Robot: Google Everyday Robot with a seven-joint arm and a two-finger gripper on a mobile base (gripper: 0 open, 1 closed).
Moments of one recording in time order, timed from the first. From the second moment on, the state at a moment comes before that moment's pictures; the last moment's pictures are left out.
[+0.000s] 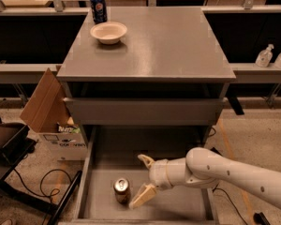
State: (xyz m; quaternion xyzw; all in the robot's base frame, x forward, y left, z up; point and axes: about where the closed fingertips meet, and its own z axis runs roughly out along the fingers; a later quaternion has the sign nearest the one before) arm 0.462 0.019 0.521 -0.55 0.67 0.34 0.36
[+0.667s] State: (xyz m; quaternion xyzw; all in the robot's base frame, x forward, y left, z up) arm 0.446 0.075 0.471 -0.56 0.63 0.38 0.38
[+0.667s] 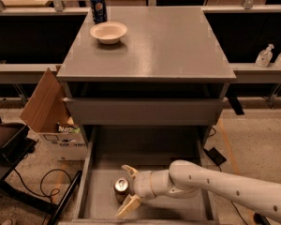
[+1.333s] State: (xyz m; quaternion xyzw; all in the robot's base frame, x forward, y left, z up) arm 0.443 0.114 0.437 -0.58 0.62 0.39 0.35
